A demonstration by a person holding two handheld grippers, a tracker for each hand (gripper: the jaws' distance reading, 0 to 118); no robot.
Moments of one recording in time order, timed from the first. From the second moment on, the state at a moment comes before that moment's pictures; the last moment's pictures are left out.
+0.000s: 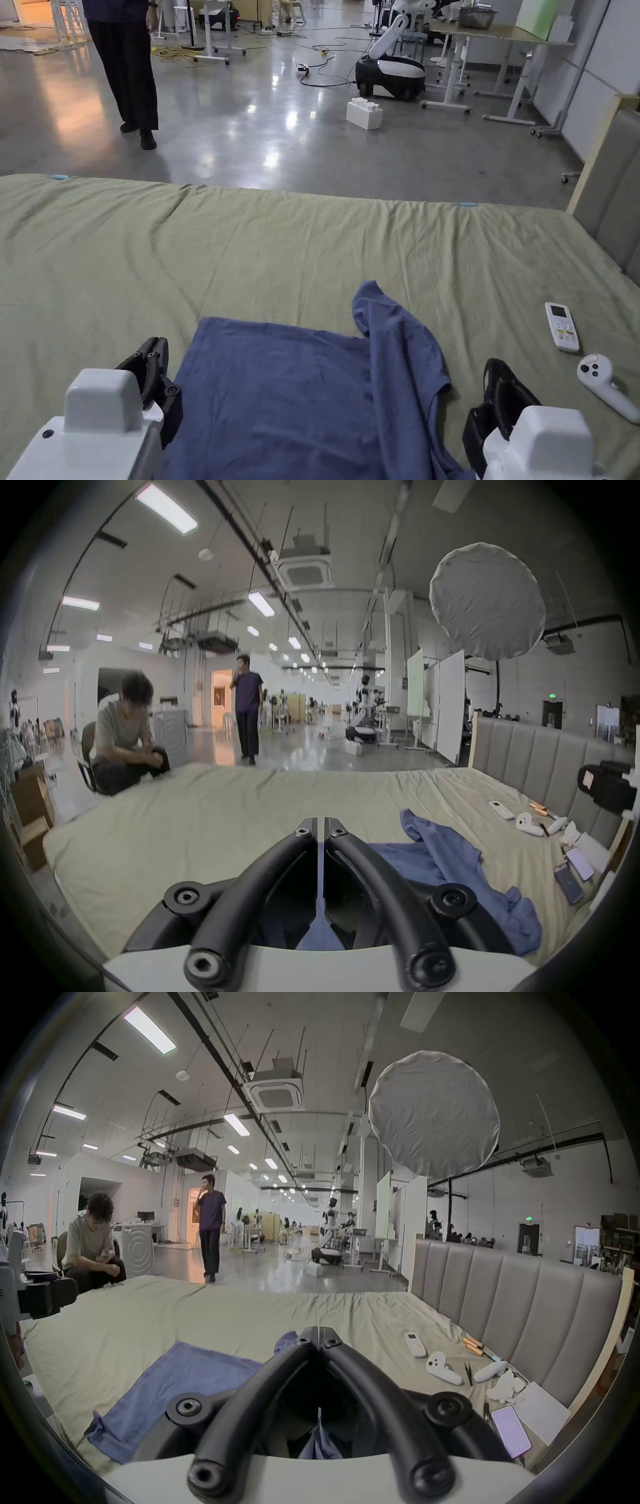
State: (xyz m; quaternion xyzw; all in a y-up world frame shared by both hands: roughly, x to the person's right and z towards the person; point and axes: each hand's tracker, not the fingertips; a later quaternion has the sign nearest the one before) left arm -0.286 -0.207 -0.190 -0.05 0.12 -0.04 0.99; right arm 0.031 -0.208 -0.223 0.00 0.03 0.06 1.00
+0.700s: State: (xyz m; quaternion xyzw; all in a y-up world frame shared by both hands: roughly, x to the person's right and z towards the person) left arm -0.412 -0.302 -0.387 -0.33 0.08 0.06 0.94; right arm 0.032 -0.252 -0.311 -0.11 0.04 0.06 0.99
